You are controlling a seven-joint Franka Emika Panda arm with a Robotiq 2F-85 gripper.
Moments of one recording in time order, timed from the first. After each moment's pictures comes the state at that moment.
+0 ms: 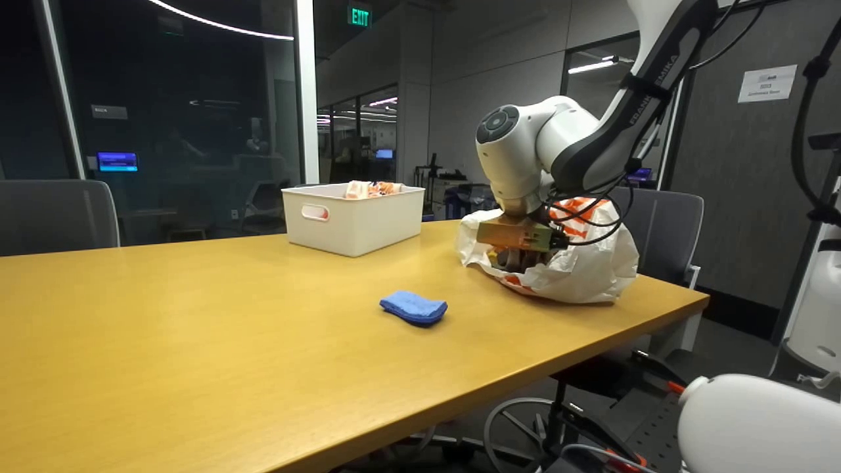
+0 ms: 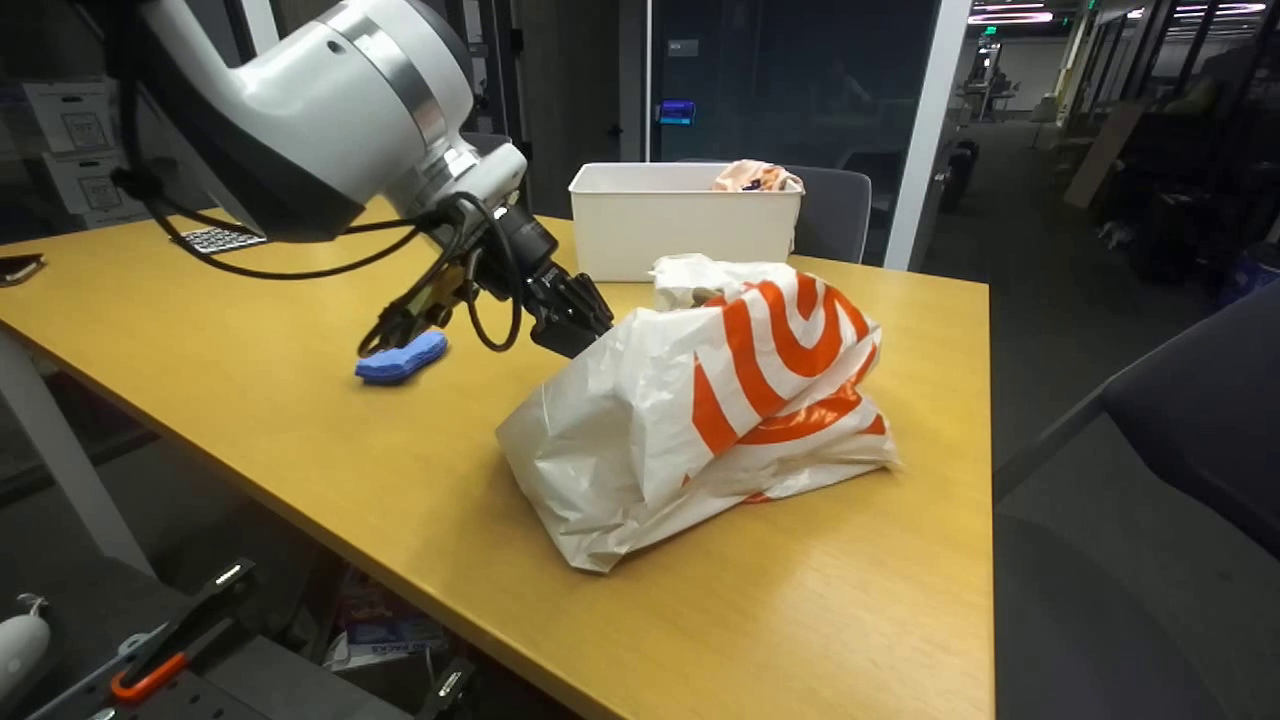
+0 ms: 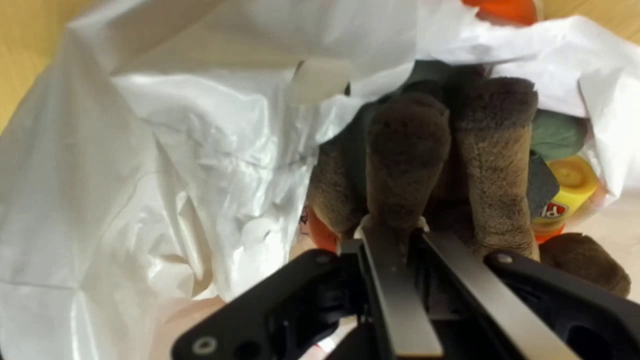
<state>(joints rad) 0.04 0.00 0.03 -2.55 -1.23 2.30 2.28</state>
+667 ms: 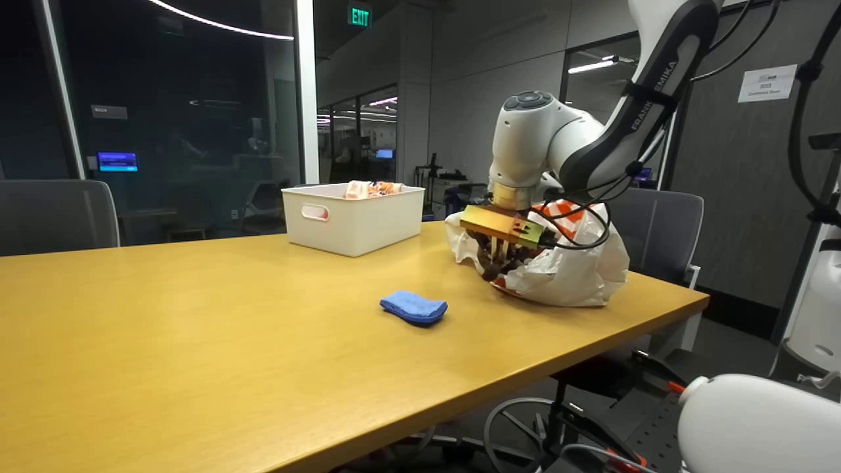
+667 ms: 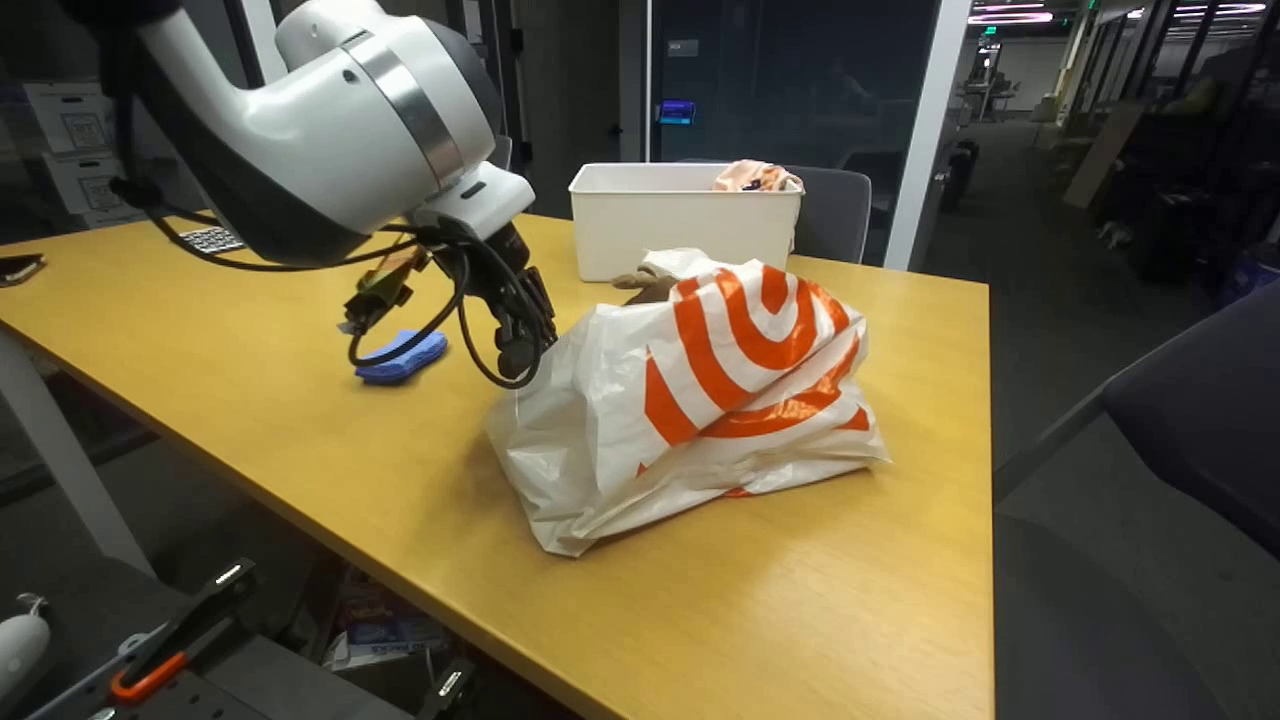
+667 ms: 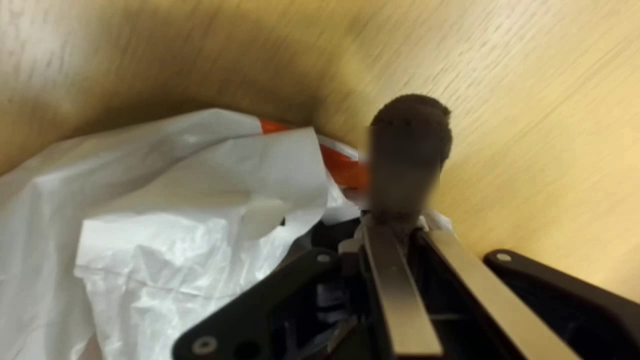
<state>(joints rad) 0.00 0.02 -0.01 -2.60 -1.11 2.81 2.13</state>
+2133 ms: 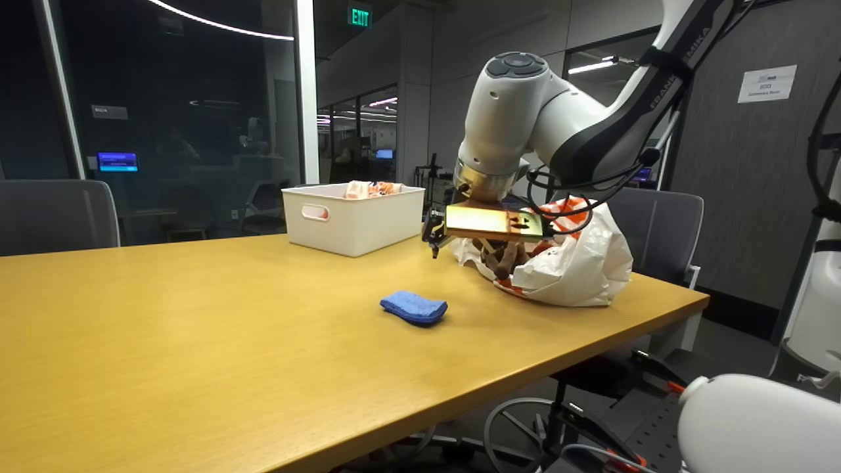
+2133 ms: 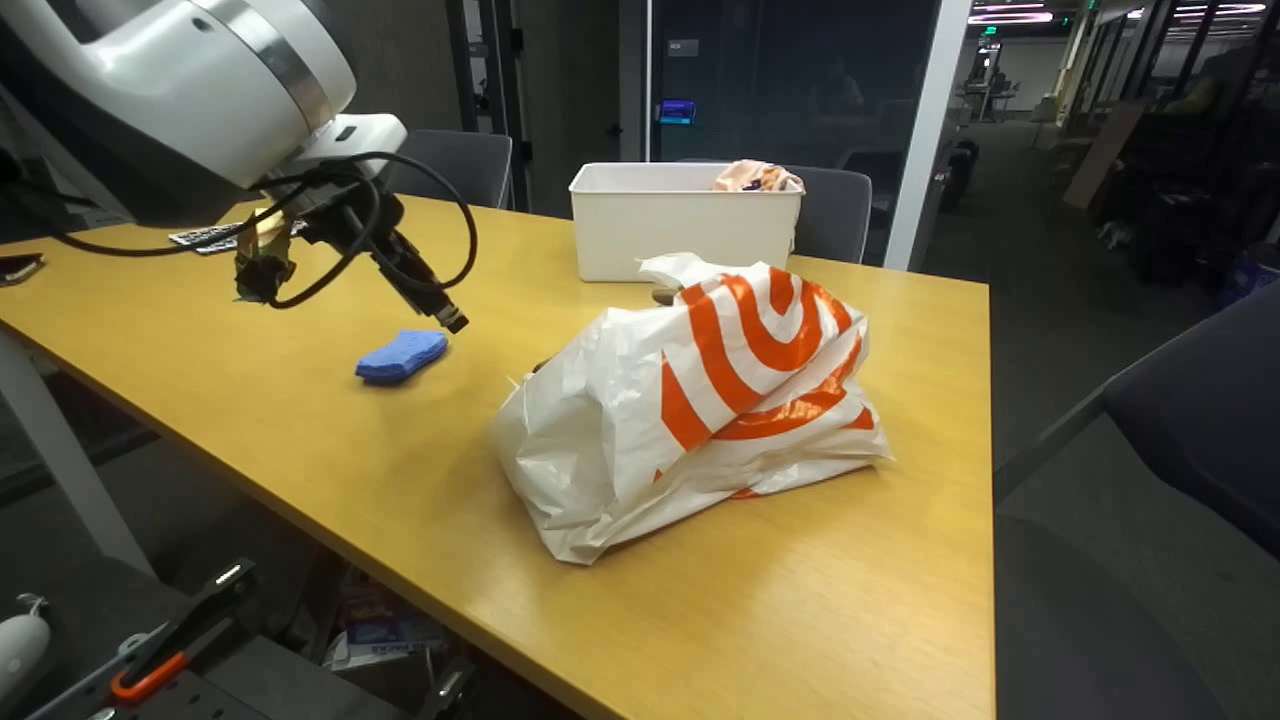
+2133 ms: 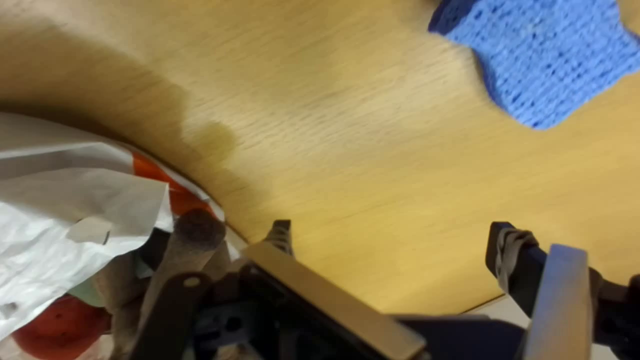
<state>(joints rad) 0.17 -0.08 0.11 -2.62 -1.17 2.75 1.92</state>
